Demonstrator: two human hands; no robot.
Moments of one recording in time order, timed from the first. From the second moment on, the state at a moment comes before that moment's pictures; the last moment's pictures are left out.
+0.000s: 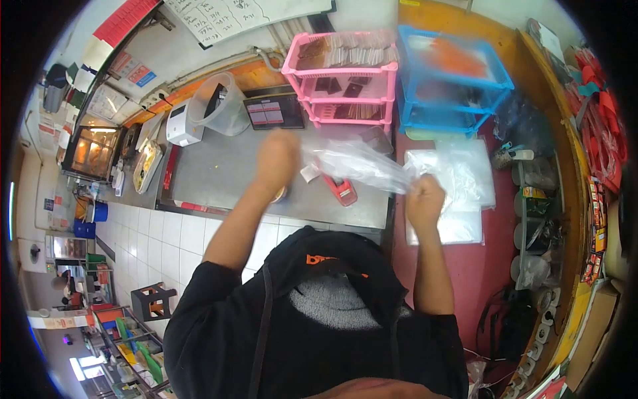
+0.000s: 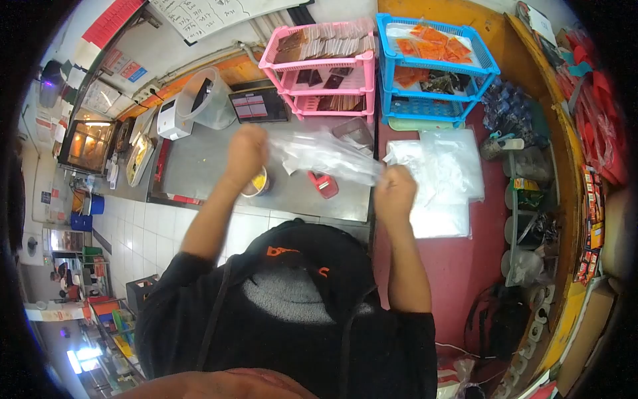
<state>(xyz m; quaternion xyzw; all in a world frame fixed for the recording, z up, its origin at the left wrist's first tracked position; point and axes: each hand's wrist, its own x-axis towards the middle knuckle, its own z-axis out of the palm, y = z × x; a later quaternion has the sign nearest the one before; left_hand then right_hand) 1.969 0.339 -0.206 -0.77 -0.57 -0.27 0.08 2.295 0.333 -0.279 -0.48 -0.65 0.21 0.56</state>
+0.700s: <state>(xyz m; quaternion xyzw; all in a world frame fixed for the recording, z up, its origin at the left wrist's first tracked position) 2.054 0.322 -0.187 -0.96 -0.27 -0.07 0.00 2.269 0.363 -0.186 -0.38 -0.72 0.36 0.45</state>
